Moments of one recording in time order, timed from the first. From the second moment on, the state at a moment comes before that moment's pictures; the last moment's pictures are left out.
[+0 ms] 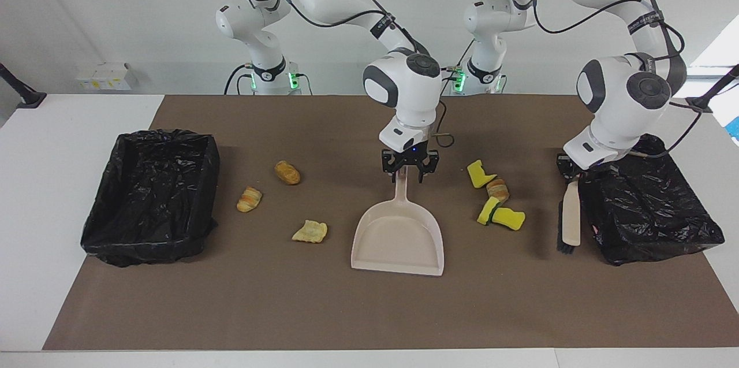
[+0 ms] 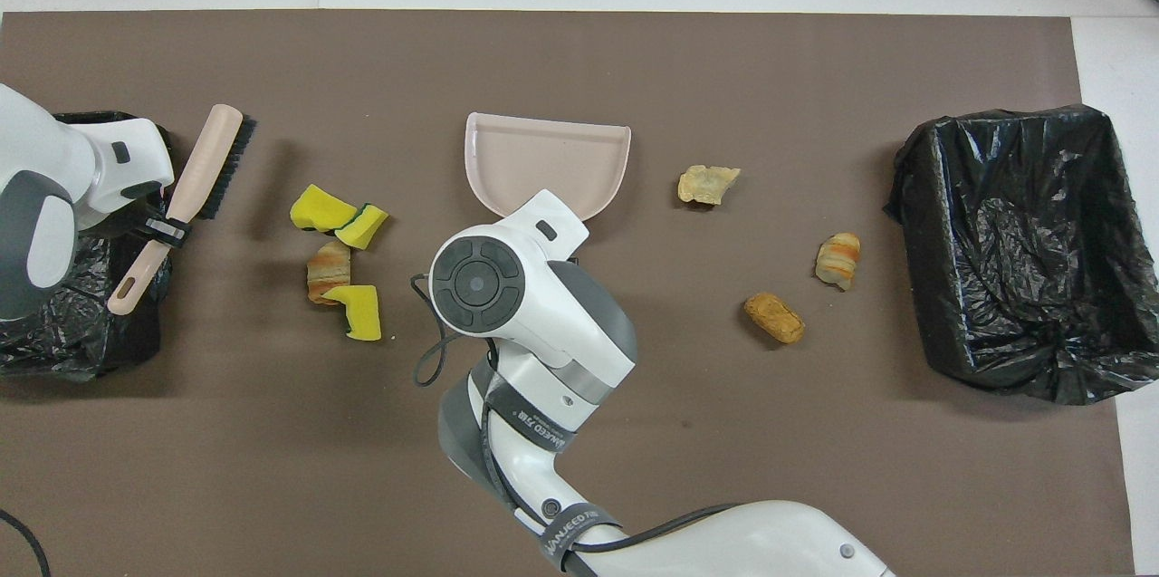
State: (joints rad) left arm 0.10 0.18 -0.10 -1.86 0.16 2.00 0.37; right arm 0.72 0.54 -0.01 -1.53 -0.15 2.17 0.82
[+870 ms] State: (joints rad) left arm 0.10 0.18 -0.10 -1.86 0.16 2.00 0.37; right arm 0.71 0.52 -0.01 -1.54 -0.15 2.16 0.82
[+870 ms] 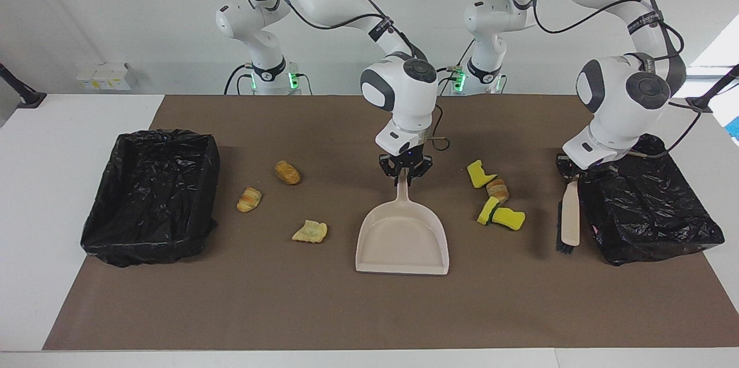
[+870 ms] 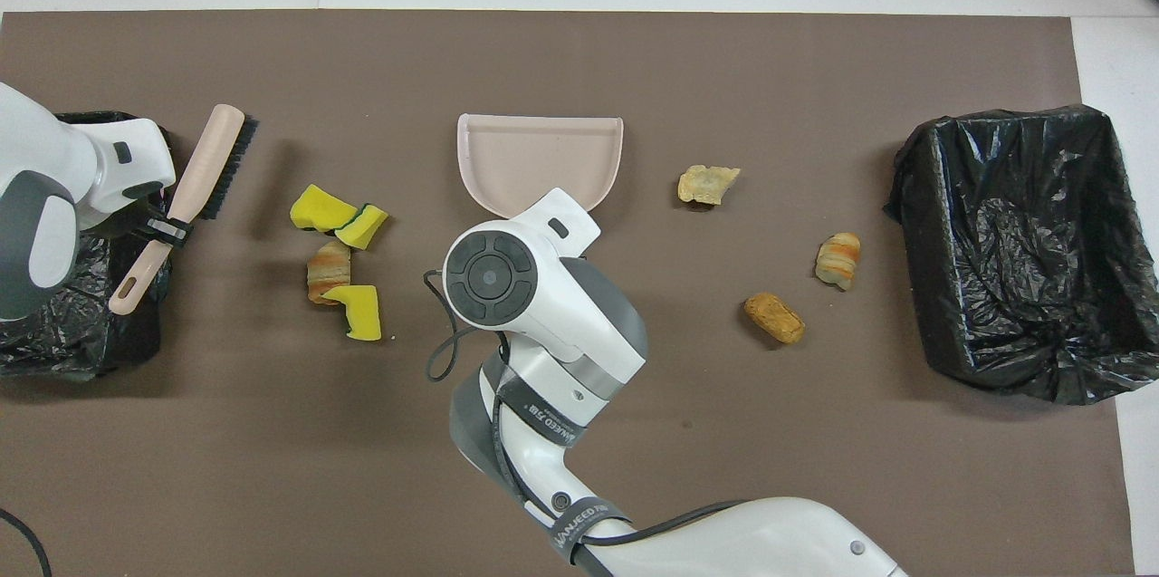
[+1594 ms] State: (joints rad) left arm 0.10 0.18 -0.11 -1.88 0.16 1.99 0.25; right arm 0.56 0.32 -0.02 -1.54 0.00 1.85 0.22
